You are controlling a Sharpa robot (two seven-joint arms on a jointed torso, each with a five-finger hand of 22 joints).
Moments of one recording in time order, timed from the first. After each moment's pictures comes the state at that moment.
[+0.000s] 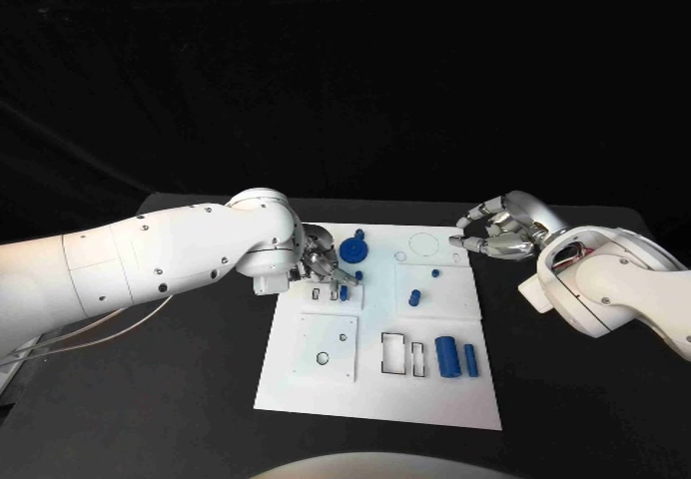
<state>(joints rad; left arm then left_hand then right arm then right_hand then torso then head) 1.28 -0.73 -0.04 1.51 -0.94 0.22 -0.66 1.29 0.26 -0.44 0.29 0.14 0.81 0.07 0.59 0.85 1.31 0.00 1.25 1.20 1.47 -0.05 1.57 1.31 0.01 1.47 0.06 1.56 1.31 1.31 -0.92 -0.14 1.67 -1.01 -0.52 -0.27 1.28 -0.23 0.32 0.22 0.17 0.88 0.14 0.17 0.52 1.42 0.07 1.40 1.31 1.47 -0.01 1.57 1.31 0.02 1.47 0.10 1.44 1.31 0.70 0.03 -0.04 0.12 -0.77</state>
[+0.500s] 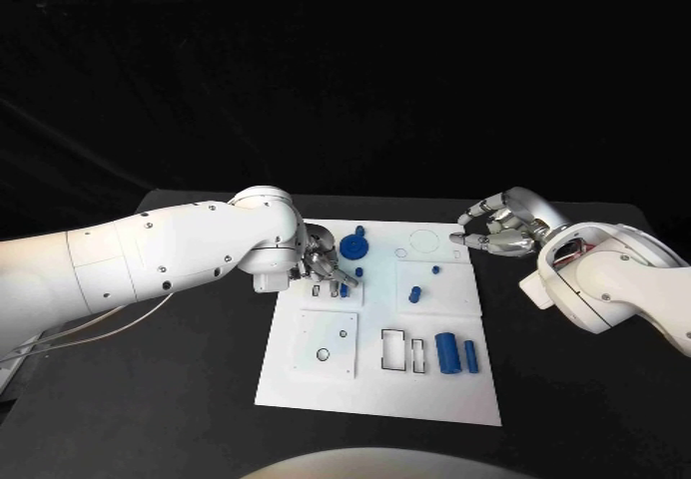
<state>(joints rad) 1.28 -0.72 -0.05 1.50 -0.96 0.26 -0.67 1.30 0.25 -0.44 0.29 0.17 0.81 0.07 0.59 0.86 1.31 0.00 1.25 1.20 1.47 -0.05 1.57 1.31 0.01 1.47 0.06 1.56 1.31 1.31 -0.92 -0.14 1.67 -1.02 -0.52 -0.28 1.28 -0.23 0.32 0.22 0.18 0.88 0.14 0.17 0.52 1.42 0.07 1.40 1.31 1.47 -0.01 1.57 1.31 0.02 1.47 0.10 1.44 1.31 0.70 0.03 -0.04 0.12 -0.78</state>
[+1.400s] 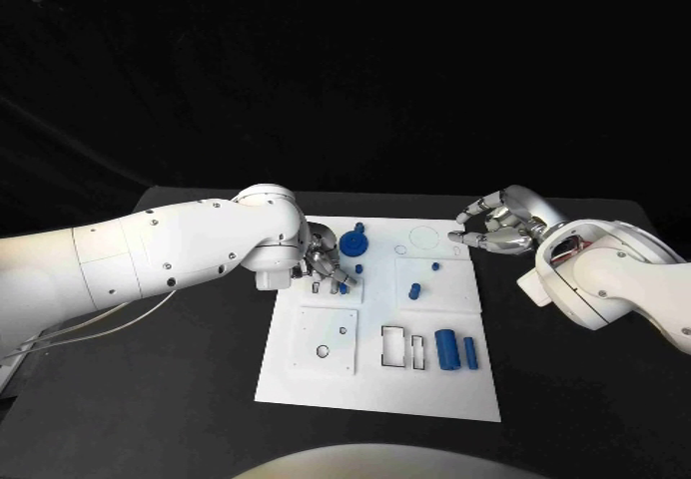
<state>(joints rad) 1.28 -0.71 -0.06 1.48 -0.95 0.26 -0.67 1.38 0.26 -0.44 0.29 0.31 0.80 0.07 0.58 0.88 1.30 -0.01 1.24 1.19 1.47 -0.05 1.57 1.31 0.01 1.47 0.06 1.56 1.31 1.30 -0.91 -0.14 1.66 -1.02 -0.51 -0.28 1.28 -0.23 0.33 0.22 0.18 0.88 0.14 0.18 0.53 1.42 0.06 1.40 1.31 1.47 -0.01 1.57 1.31 0.02 1.47 0.10 1.44 1.31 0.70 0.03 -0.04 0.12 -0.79</state>
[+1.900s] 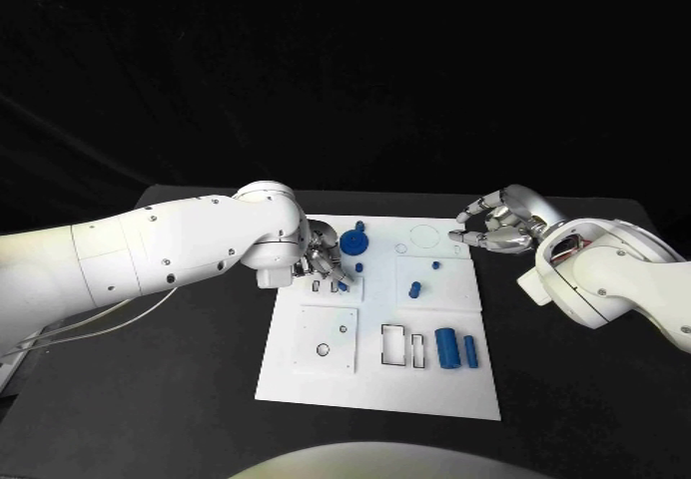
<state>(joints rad) 1.29 -0.71 -0.06 1.48 -0.93 0.25 -0.66 1.60 0.25 -0.27 0.30 0.22 0.78 0.05 0.56 0.89 1.27 -0.02 1.21 1.16 1.47 -0.08 1.57 1.31 0.01 1.47 0.04 1.56 1.31 1.30 -0.91 -0.14 1.66 -1.02 -0.50 -0.28 1.28 -0.23 0.33 0.22 0.18 0.88 0.14 0.18 0.53 1.42 0.06 1.40 1.31 1.47 -0.01 1.57 1.31 0.02 1.47 0.10 1.44 1.31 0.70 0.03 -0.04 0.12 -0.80</state>
